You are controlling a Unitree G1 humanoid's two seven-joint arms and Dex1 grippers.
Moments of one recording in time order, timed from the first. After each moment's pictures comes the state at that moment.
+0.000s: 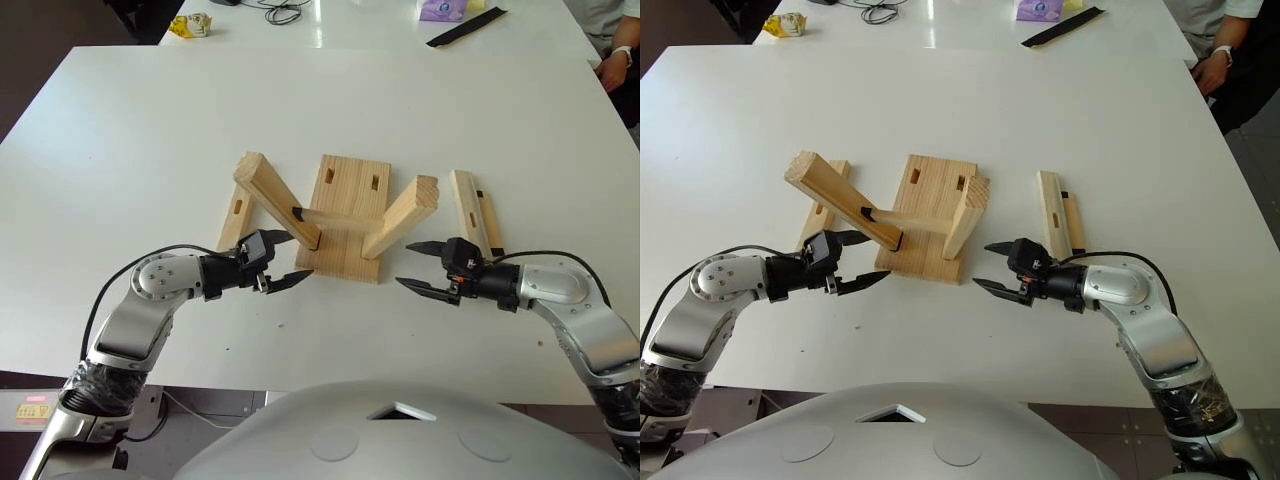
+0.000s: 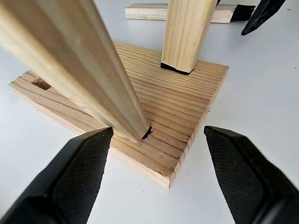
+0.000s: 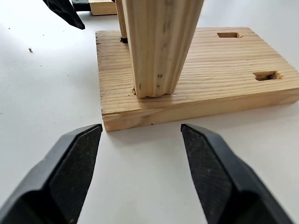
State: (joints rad) left arm 0.13 0.70 -0.14 -0.30 -0.28 0.18 -0.96; right arm 0.14 -0.71 0.19 -0.39 0.21 0.32 0.87
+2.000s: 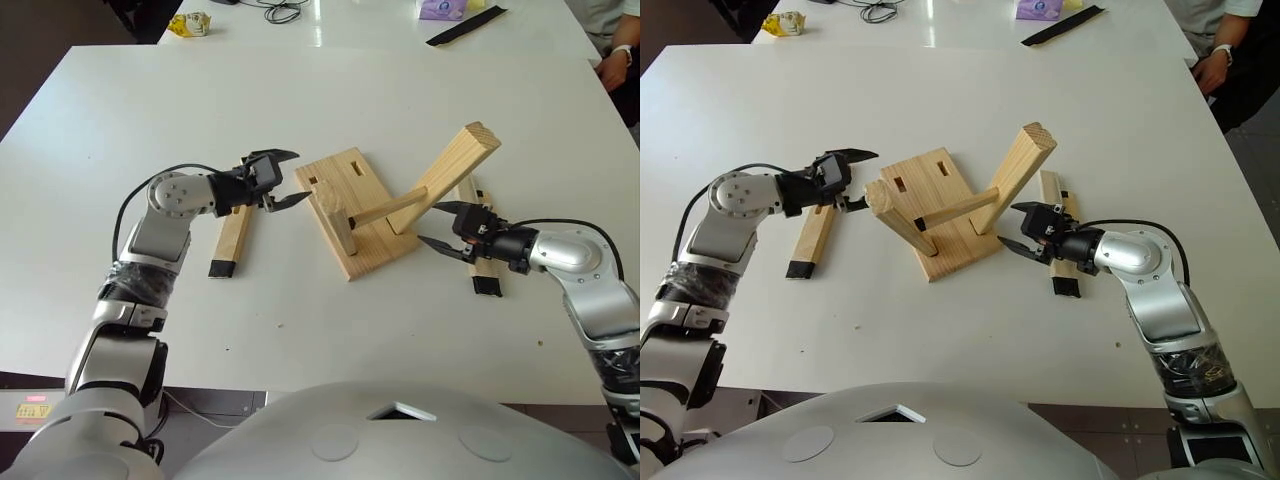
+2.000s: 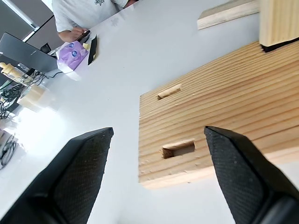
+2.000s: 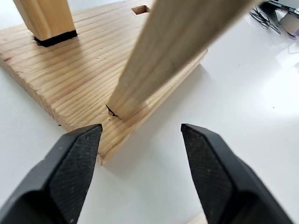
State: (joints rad) left arm -0.46 0.56 -0.20 0.38 -0.03 -0.22 -0.91; right arm 0.04 -0.73 0.12 -0.34 0.05 0.24 0.88
